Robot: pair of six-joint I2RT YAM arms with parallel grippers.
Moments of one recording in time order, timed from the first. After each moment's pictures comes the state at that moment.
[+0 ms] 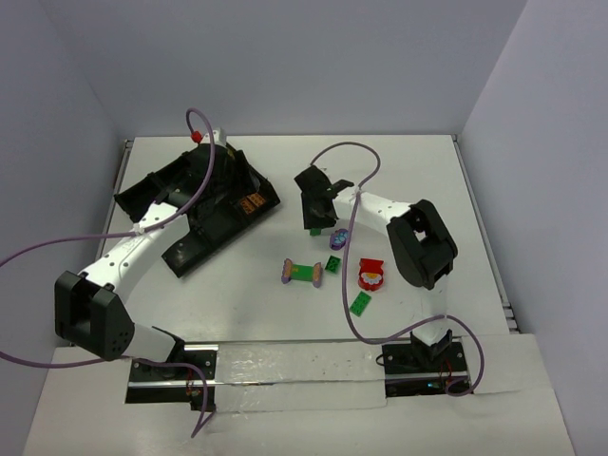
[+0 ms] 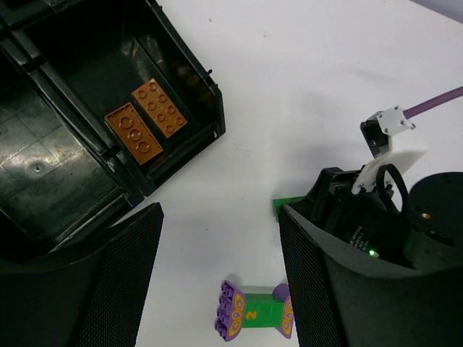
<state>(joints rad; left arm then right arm) -0.46 1.42 1.22 -0.39 -0.14 -0.60 0.63 1.98 1.43 -0.52 0.20 0.50</state>
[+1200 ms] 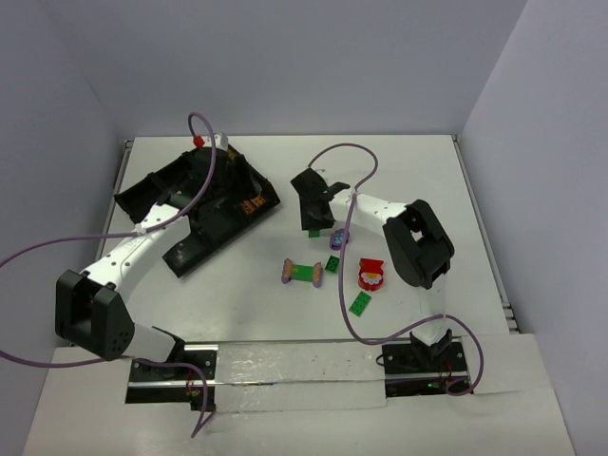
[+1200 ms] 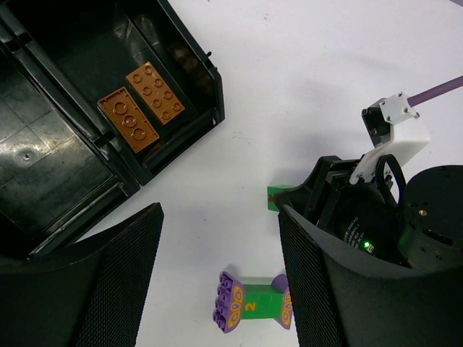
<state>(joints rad) -0.46 1.42 1.20 -0.38 -0.12 -0.62 0.65 1.99 1.43 -0.51 0.24 0.52</state>
